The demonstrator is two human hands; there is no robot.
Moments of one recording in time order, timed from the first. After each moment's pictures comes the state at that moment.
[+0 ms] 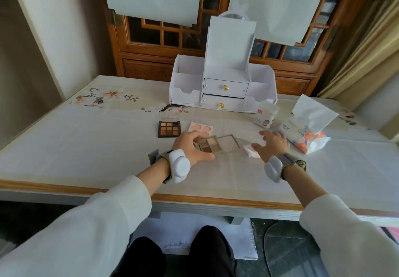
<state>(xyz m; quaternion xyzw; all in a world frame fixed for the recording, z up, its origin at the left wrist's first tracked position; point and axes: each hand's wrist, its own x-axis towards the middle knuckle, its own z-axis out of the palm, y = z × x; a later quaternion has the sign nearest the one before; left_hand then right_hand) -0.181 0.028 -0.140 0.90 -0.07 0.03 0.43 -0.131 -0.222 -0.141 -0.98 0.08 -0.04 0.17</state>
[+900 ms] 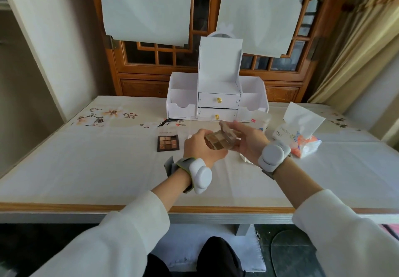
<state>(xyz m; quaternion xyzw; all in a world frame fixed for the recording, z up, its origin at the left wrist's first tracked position) -0.203 -0.016 -0.093 0.86 -0.01 0.14 0.49 -0.163 -0.160 -0.078 -0.62 -0.04 0.12 0.77</state>
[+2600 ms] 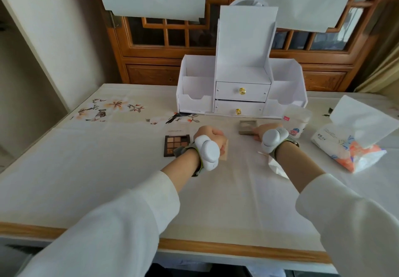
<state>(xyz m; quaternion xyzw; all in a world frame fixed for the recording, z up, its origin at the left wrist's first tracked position) -0.089 0.004 -0.118 0.78 0.12 -0.09 0.61 0.007 -0.180 -0.157 -0.85 0.14 0.06 0.50</state>
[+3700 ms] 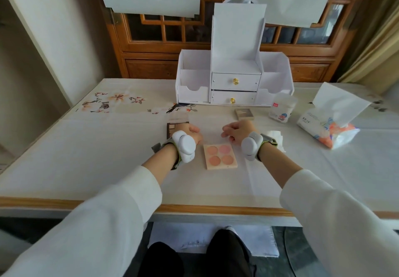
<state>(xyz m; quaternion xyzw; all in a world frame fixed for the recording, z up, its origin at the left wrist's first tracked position) -0.123 0.051 -0.134 0.84 0.13 -0.06 0.53 -0.079 -0.124 -0.154 -0.82 0.01 0.08 0.57</state>
